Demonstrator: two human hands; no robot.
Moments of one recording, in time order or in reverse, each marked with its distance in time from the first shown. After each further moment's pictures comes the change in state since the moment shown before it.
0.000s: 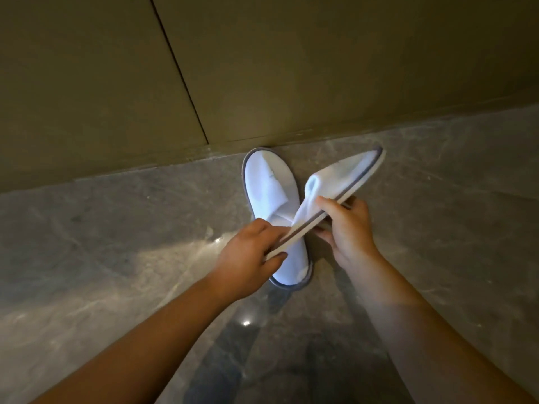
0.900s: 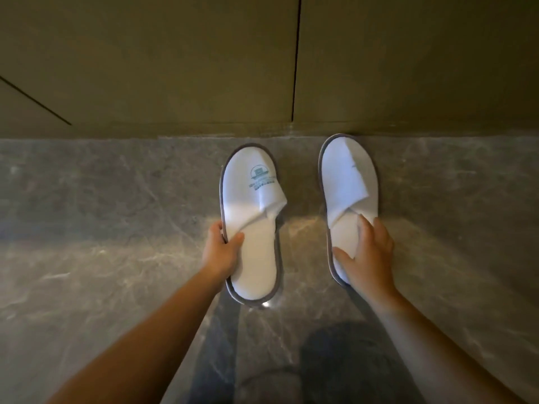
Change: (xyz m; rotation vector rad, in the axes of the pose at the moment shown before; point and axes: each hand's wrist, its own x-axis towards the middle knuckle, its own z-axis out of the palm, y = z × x) left_hand -0.075 -0.111 -0.011 -0.617 0.450 -1.041; right_hand 0.007 0.096 0.017 -1.310 -0.150 -0.423
